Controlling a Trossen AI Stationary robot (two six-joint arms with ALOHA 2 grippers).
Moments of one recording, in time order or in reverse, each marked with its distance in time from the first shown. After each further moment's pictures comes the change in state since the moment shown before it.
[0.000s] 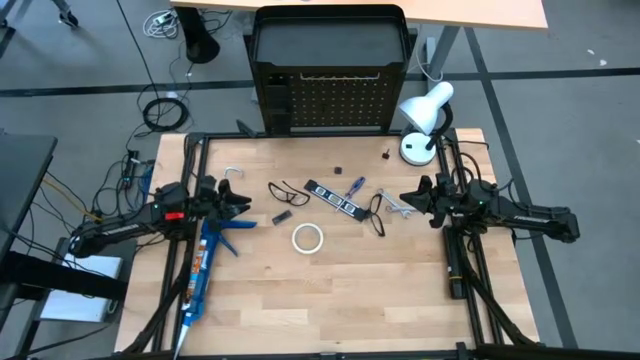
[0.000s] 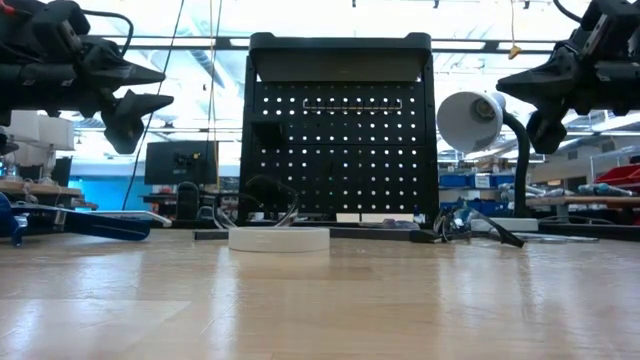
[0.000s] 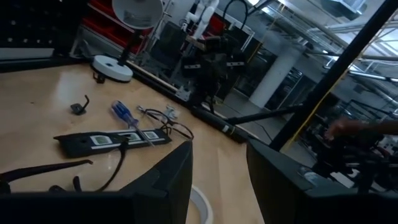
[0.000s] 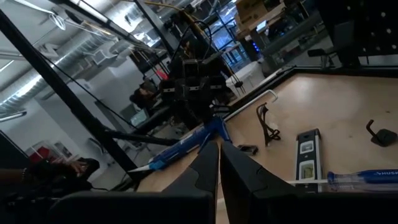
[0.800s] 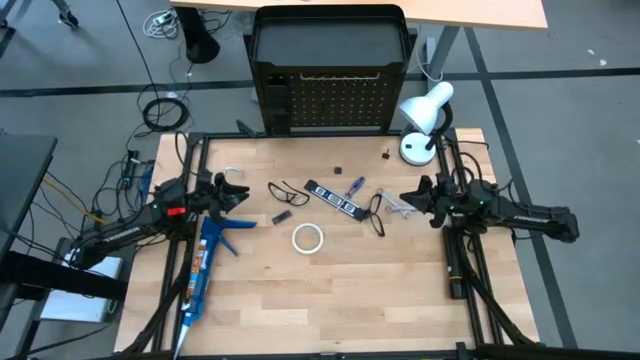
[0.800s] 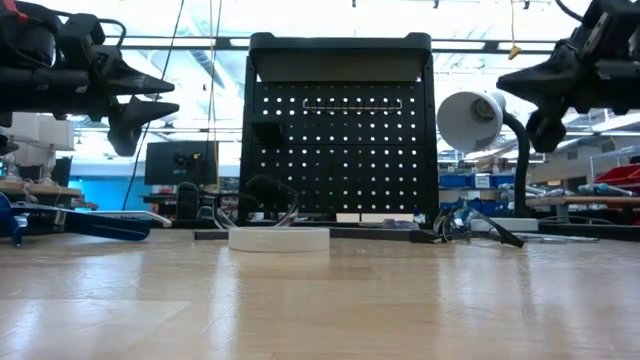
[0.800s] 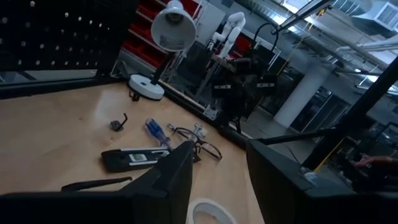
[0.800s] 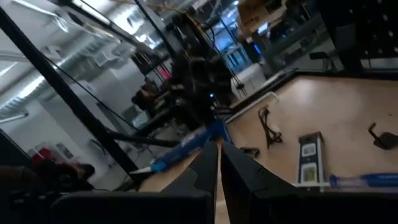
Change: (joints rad) left arm 0.140 0.000 0.000 0.009 0.002 0.000; right arm 0.000 0.000 0.000 0.003 0.000 0.000
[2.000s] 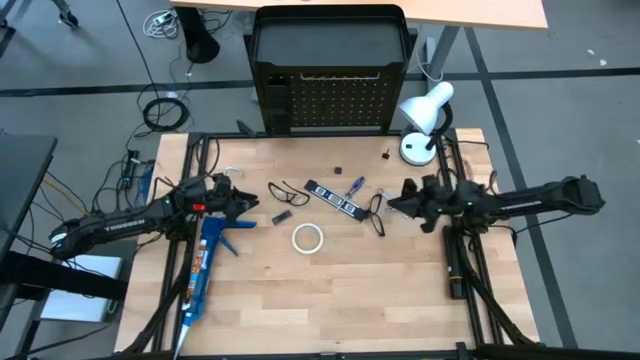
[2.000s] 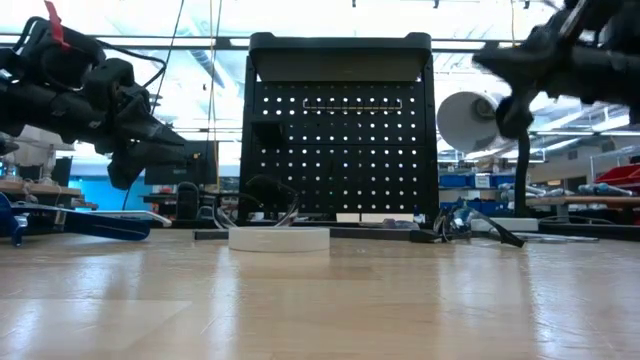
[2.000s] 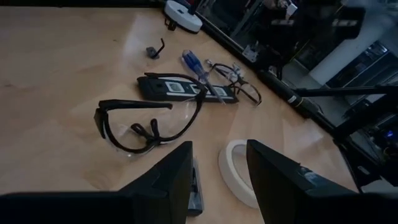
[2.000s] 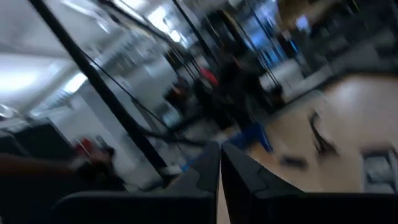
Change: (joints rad) left arm -0.002 0.372 0.001 0.072 -0.003 0.001; right arm 0.097 0.700 0.000 0.771 -0.027 0.000
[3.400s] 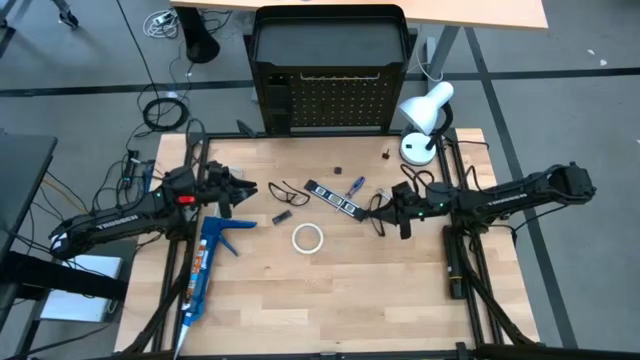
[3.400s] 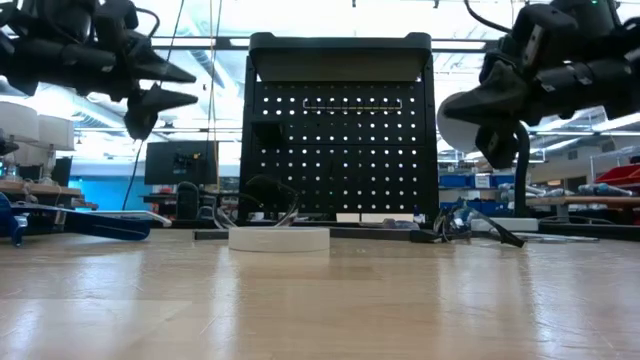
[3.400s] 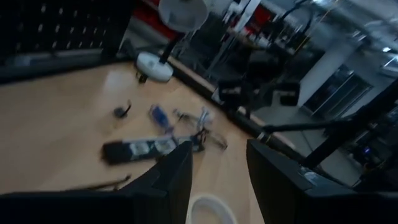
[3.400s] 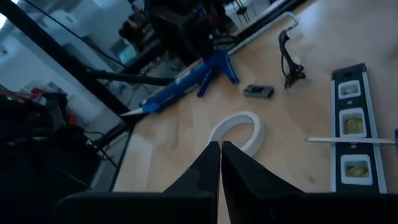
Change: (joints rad) left arm 0.001 0.002 0.198 -0.026 0.006 -0.001; right arm 0.031 0.270 0.169 -0.234 0.000 0.000
